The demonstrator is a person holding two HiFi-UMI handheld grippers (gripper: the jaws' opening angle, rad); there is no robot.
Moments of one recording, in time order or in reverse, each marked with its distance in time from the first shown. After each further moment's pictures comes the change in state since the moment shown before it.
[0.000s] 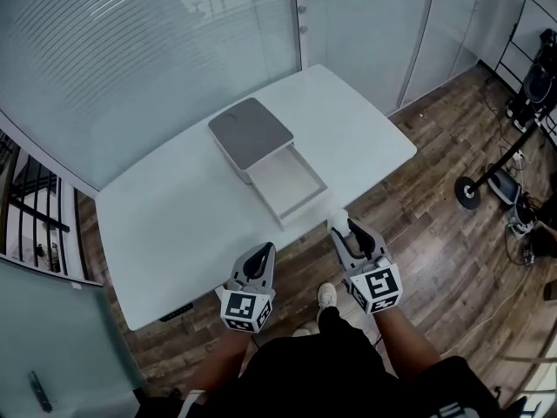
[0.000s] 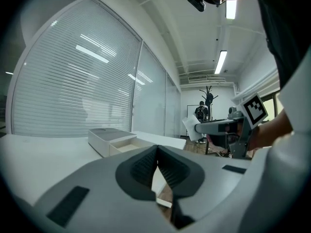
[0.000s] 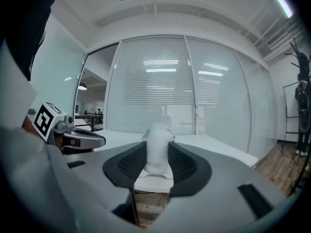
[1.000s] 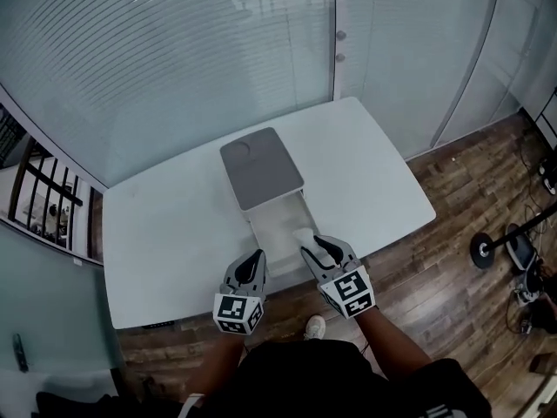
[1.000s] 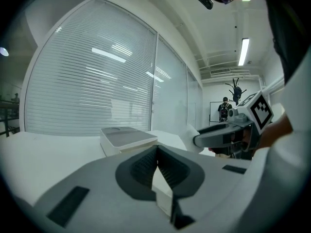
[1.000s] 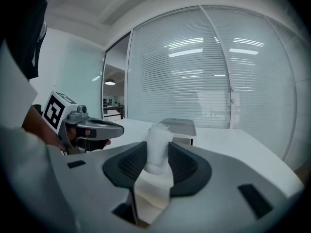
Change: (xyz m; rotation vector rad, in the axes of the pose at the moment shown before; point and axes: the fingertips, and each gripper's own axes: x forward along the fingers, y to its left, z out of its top) left arm 0.095 0.061 0.011 -0.054 0.024 0.254; right arm 0.139 -0.016 -0.021 -0.051 0.161 0.402
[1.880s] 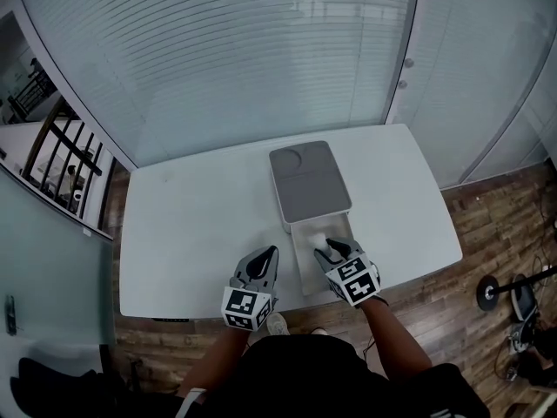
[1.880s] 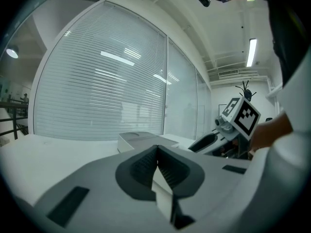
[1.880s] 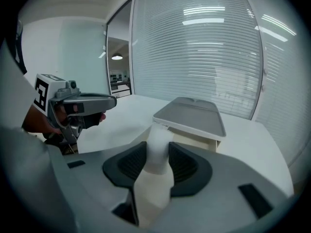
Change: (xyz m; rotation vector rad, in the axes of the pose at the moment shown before) left arm -0.001 0.079 0.020 -0.035 -0.029 0.087; right arm 0.103 0.013 -0.018 -0.071 0.378 0.133
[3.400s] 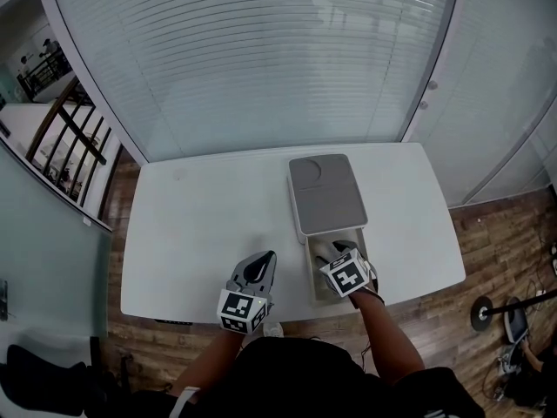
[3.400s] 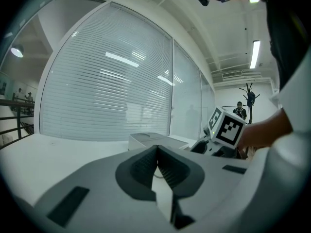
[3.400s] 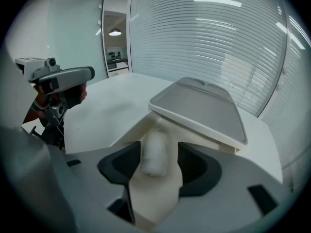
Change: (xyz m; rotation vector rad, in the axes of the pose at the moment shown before) left arm -0.017 0.043 0.002 -0.022 -0.009 0.030; right arm 0.060 -0.002 -0.012 -0.064 0.257 -0.016
